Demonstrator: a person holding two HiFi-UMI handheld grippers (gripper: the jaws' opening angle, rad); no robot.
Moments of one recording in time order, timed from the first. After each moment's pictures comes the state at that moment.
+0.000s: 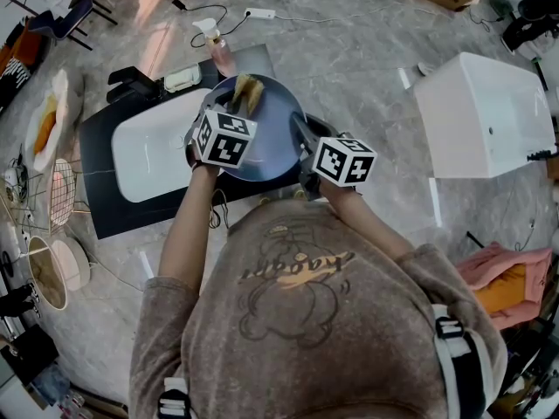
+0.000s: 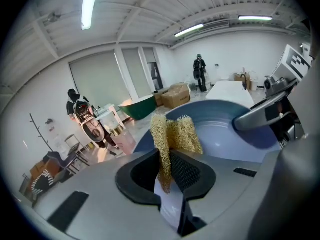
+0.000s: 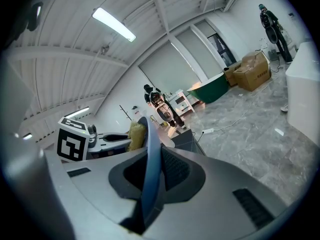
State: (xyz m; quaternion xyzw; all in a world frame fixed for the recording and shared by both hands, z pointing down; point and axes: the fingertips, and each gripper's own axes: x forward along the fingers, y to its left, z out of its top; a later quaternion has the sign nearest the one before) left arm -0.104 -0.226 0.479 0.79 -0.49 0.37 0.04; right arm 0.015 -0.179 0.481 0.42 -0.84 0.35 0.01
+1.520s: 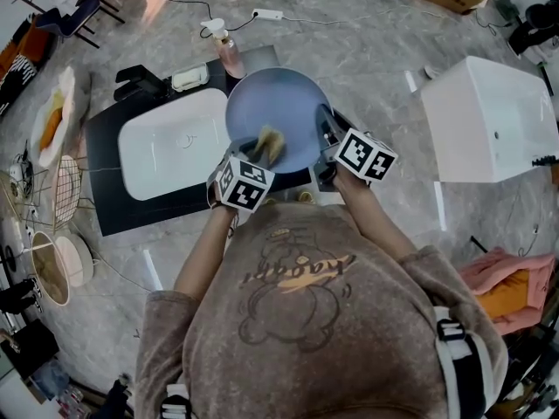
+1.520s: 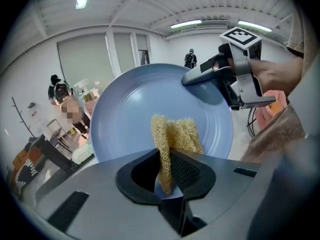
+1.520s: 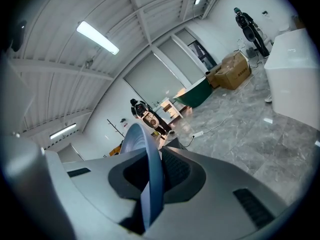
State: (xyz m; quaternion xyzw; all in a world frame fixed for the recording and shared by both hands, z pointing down) left arm -0.073 -0.125 0.553 0.81 -0.41 0.40 0.12; right arm 0.065 -0.203 0.487 0.49 -0.78 0.39 -0.05
